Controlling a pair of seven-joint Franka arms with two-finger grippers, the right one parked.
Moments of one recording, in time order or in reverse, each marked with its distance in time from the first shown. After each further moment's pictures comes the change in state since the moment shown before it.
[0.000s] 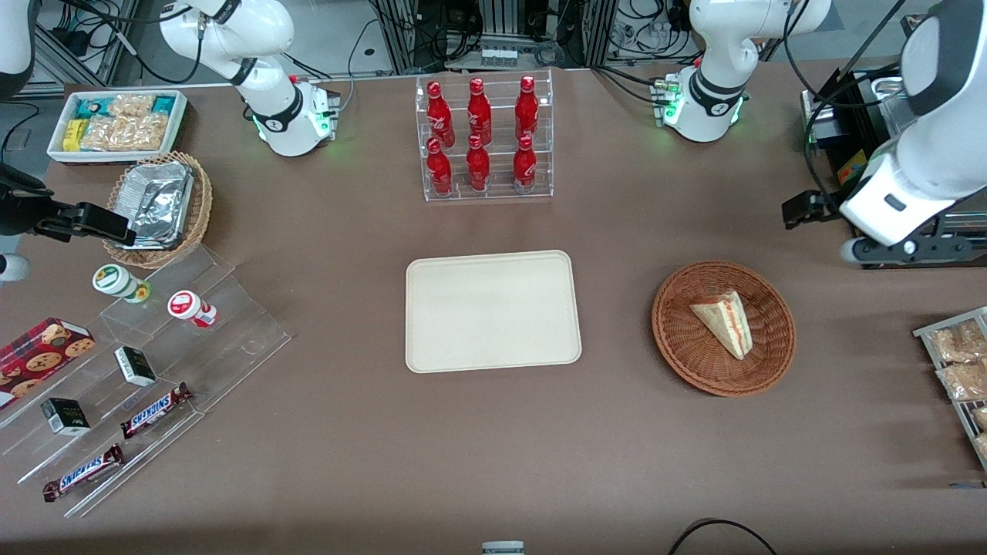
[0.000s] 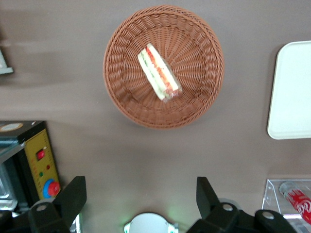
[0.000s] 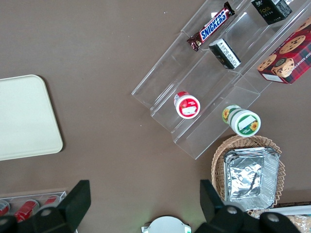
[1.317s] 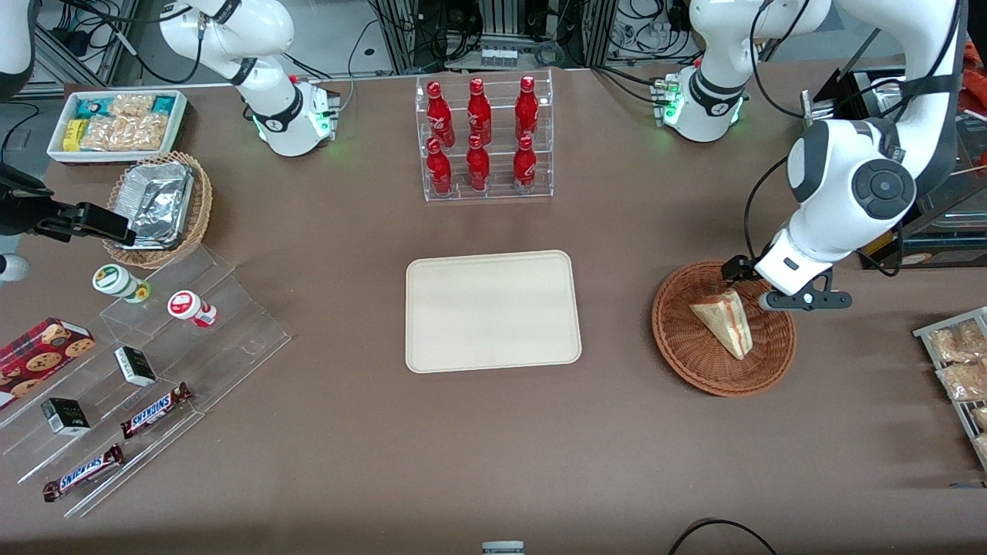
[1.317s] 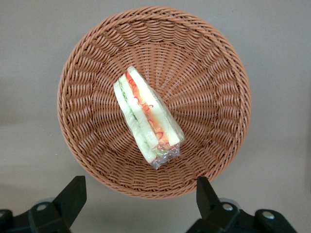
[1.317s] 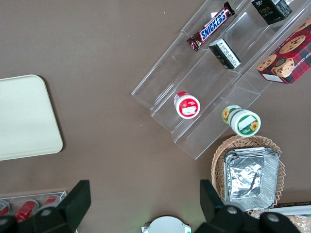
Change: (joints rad) arm -0.005 0.033 0.003 -0.490 -0.008 0.670 -0.023
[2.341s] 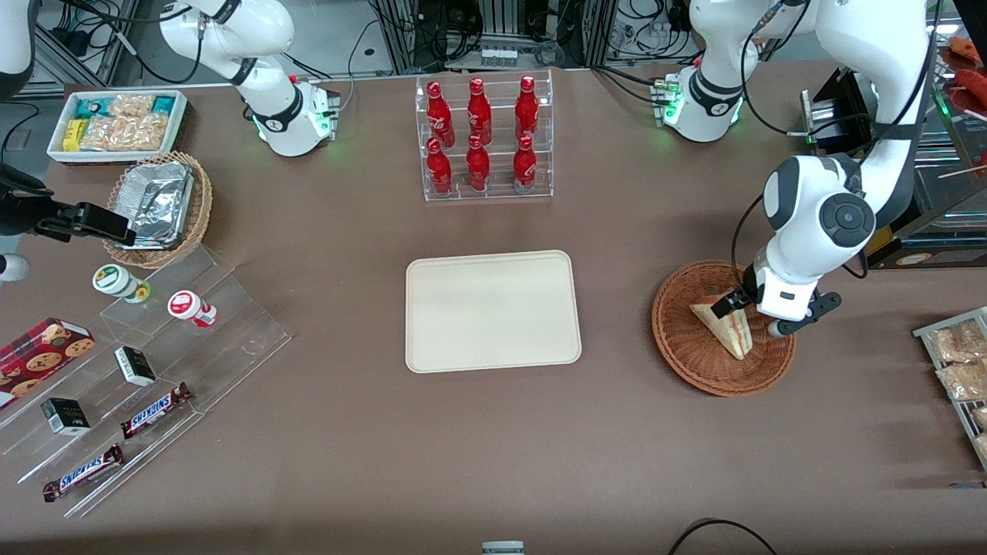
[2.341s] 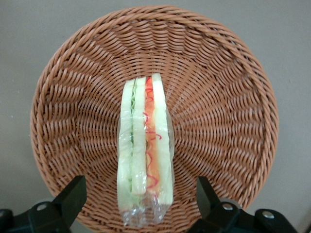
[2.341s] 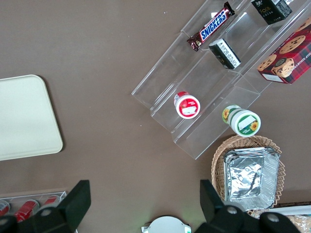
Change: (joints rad) arm -0.004 0.136 0.001 -0.025 -0.005 0.199 -0.553
